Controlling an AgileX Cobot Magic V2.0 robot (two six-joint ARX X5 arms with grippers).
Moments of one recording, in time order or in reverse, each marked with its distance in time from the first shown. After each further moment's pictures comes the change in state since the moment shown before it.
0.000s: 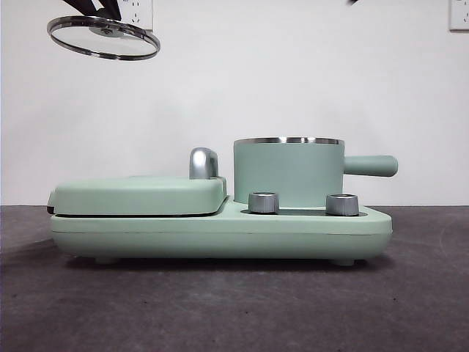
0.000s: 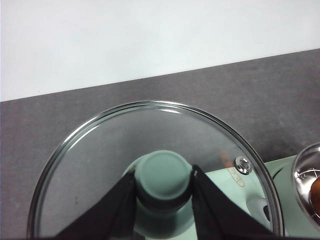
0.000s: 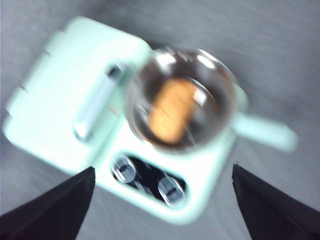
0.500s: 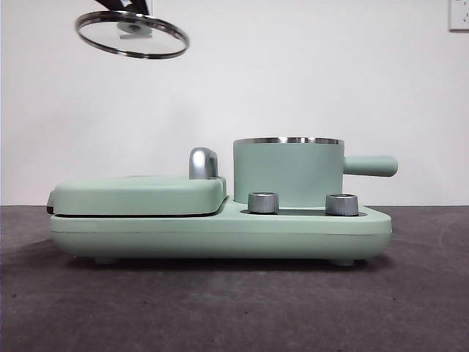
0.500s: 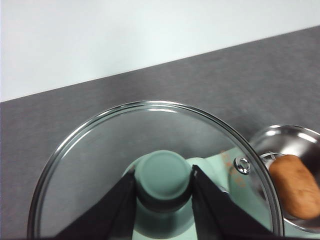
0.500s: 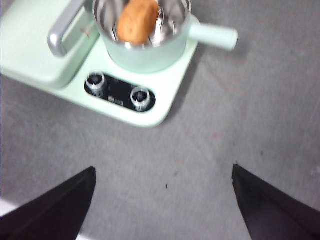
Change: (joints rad) left arm -0.118 0.000 0.000 -0.013 0.000 0.000; right arm -0.001 -0.730 -0.638 0.016 0.063 0.002
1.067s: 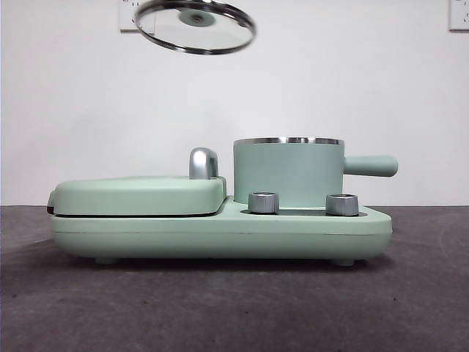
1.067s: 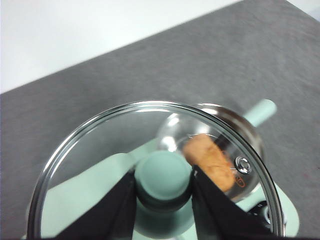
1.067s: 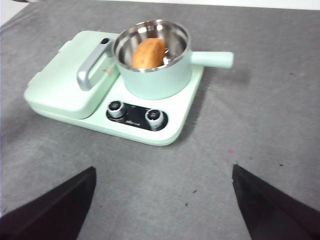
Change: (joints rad) left arm -0.220 0.030 0.000 -0.001 0.000 0.000; right arm 0.000 -0.406 -0.268 0.141 -0.027 0.090
